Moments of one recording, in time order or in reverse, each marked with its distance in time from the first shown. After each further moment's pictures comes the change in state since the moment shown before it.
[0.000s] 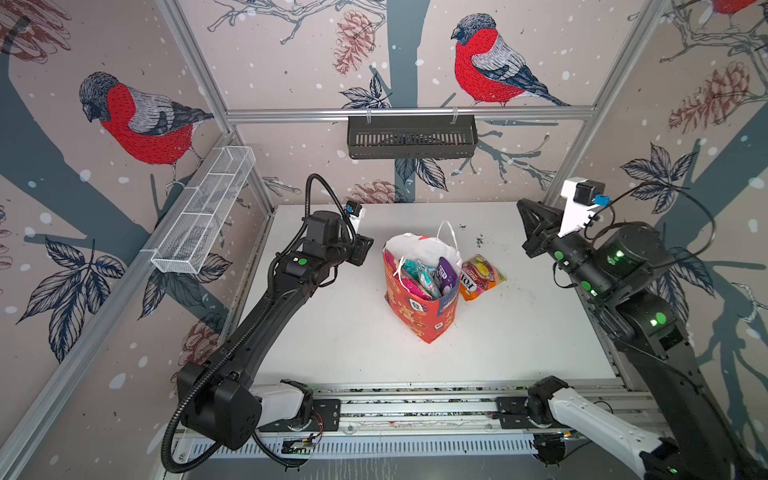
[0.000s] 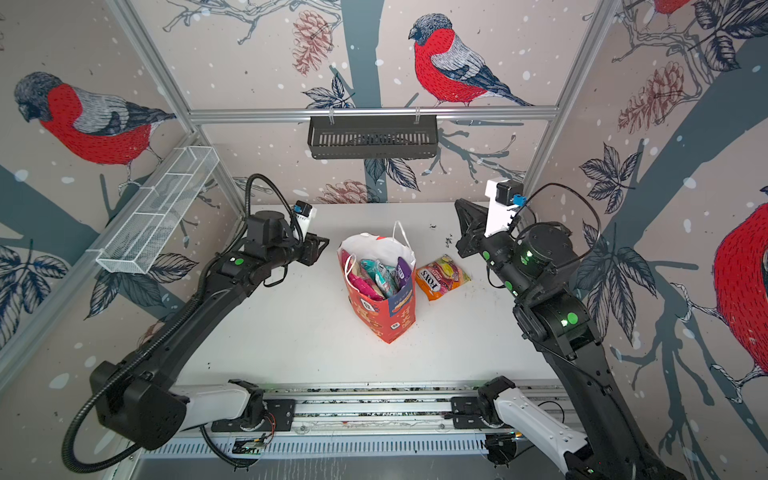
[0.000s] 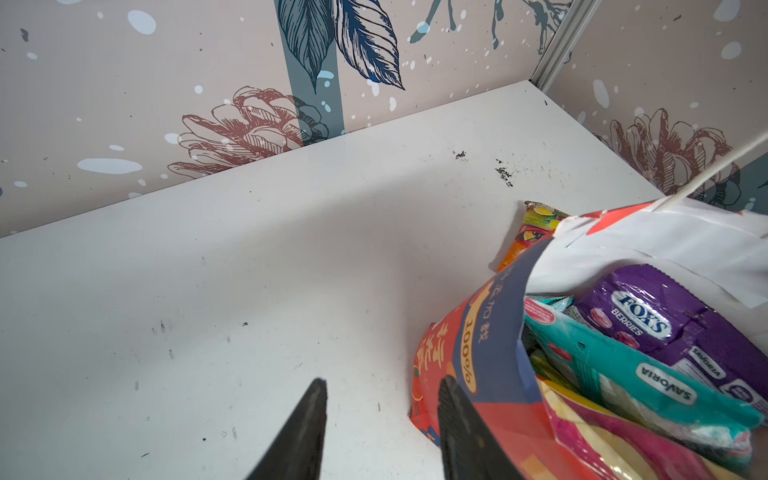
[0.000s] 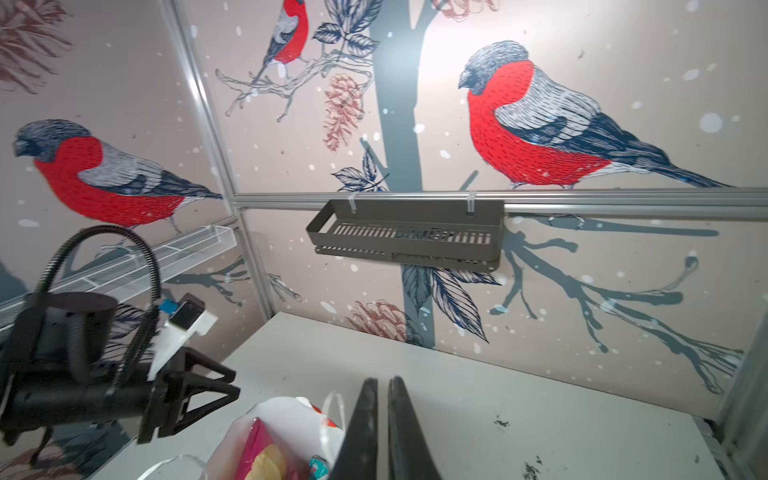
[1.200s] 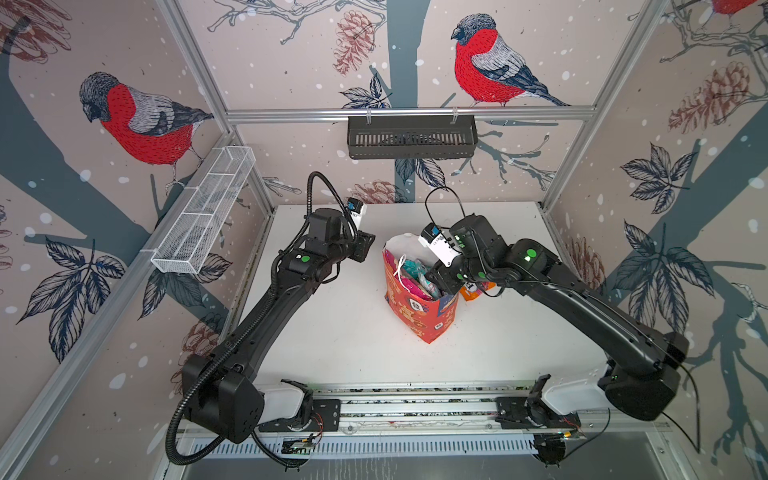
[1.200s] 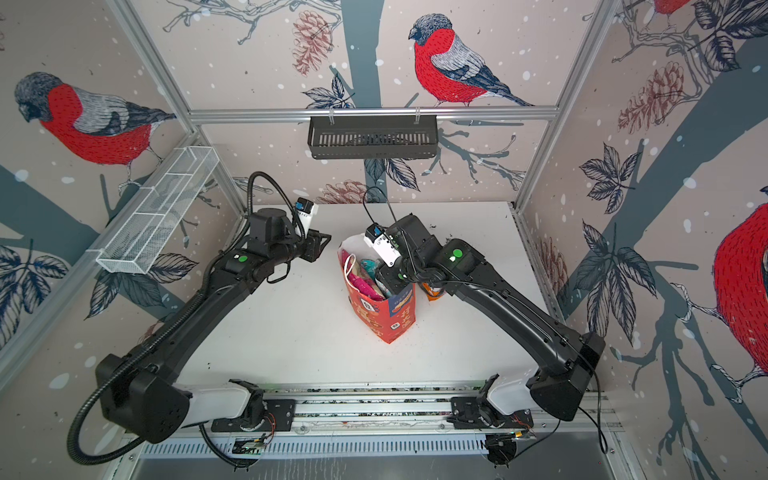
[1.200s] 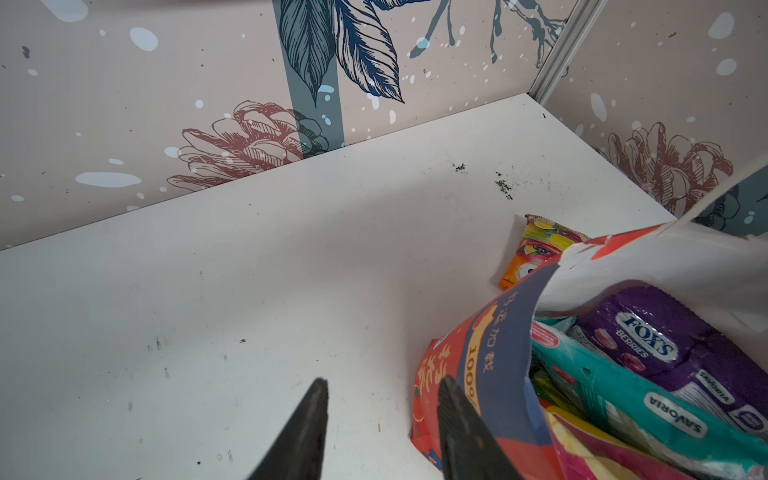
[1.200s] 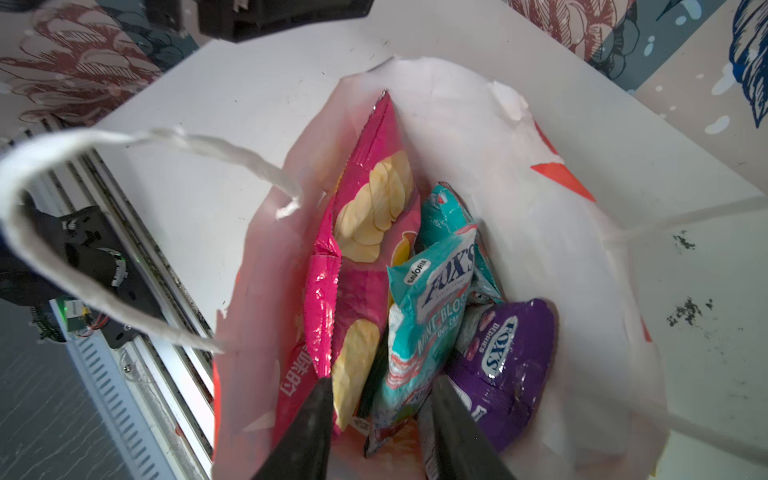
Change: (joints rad) left arm 0.000 0.026 0.017 0.035 0.002 -0.007; right arm 0.410 0.522 0.267 -0.641 -0.027 -0.135
